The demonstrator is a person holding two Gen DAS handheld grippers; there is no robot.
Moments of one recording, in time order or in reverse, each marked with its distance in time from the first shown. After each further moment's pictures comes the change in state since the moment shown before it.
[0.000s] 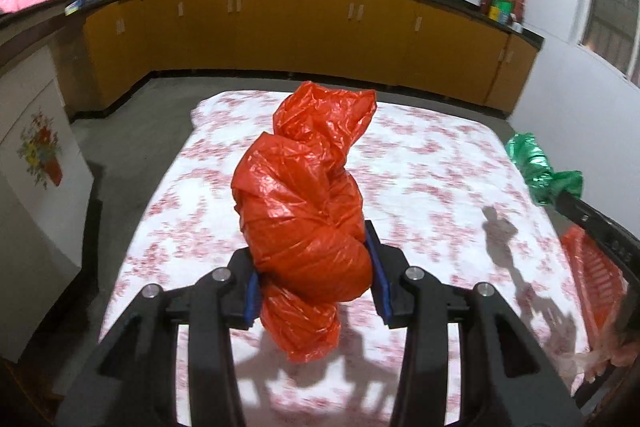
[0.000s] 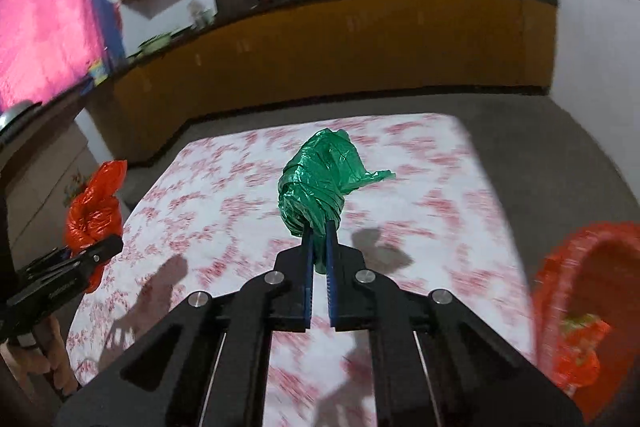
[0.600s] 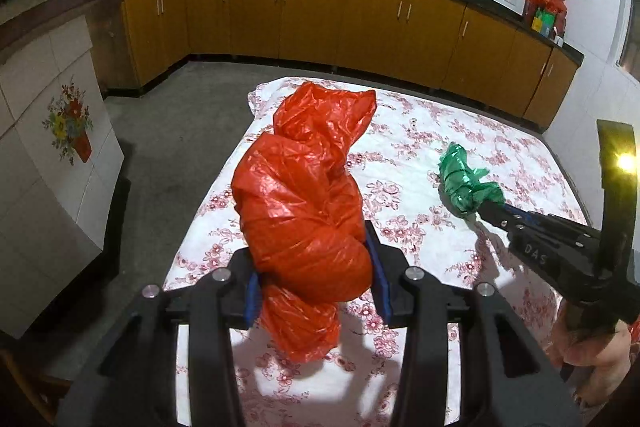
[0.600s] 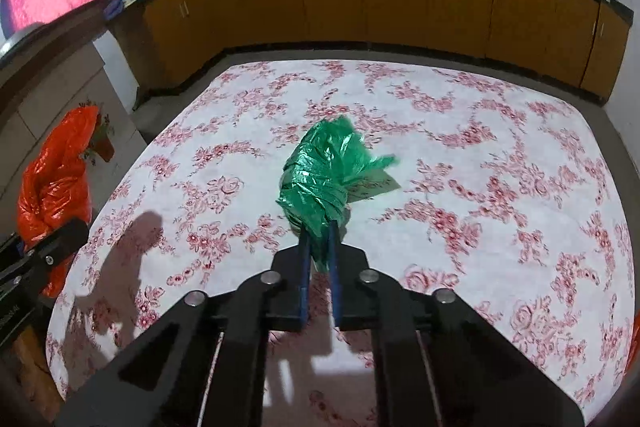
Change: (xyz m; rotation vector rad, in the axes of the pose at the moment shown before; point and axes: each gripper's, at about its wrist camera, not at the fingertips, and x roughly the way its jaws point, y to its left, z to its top) left arm 0.026 0.070 0.000 -0.100 0.021 0.127; right arm 0.144 0.105 -0.004 -0.170 0.222 0.118
